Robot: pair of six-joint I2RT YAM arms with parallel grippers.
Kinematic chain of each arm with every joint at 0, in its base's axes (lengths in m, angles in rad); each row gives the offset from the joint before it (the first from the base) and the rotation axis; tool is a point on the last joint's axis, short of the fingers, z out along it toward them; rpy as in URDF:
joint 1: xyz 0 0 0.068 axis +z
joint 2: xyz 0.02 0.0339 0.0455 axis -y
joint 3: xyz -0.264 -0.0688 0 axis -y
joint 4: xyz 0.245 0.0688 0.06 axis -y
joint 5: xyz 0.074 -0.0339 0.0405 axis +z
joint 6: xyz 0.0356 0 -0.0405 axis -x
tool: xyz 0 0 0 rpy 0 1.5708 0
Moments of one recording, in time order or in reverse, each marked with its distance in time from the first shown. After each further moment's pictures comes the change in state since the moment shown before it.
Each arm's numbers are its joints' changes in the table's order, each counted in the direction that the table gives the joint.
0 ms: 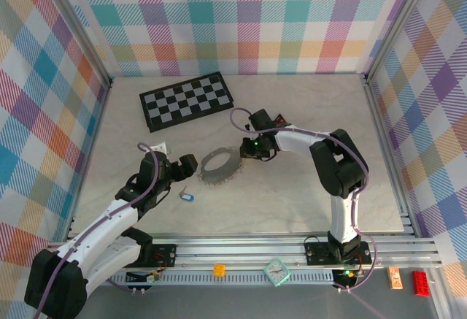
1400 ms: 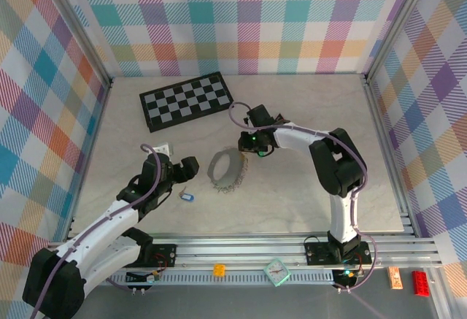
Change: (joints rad) left arm -0.042 0.008 -0.010 0.000 0.031 -0.015; right arm 0.000 -0.016 0.057 0.029 -0.049 -0.003
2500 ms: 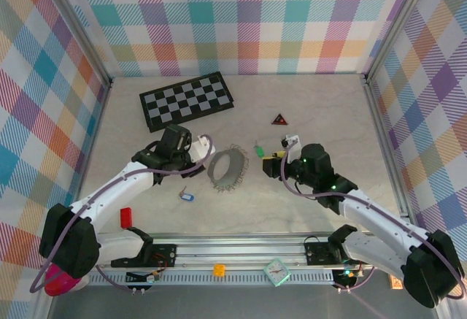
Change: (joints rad) left arm -0.050 -0.356 0.425 -0.368 -0.093 -1.343; right arm 0.027 1.060 -0.818 0.376 -0.055 0.192
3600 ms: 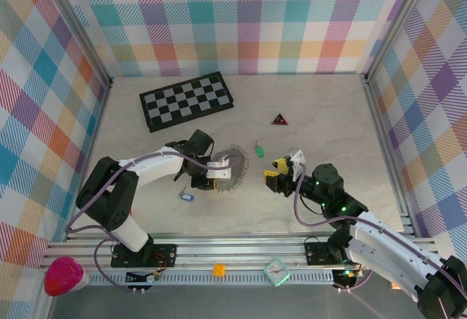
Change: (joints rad) left arm -0.061 -0.409 0.082 -0.049 -0.203 -0.312; right arm 0.063 0.256 -0.179 0.112 0.034 0.156
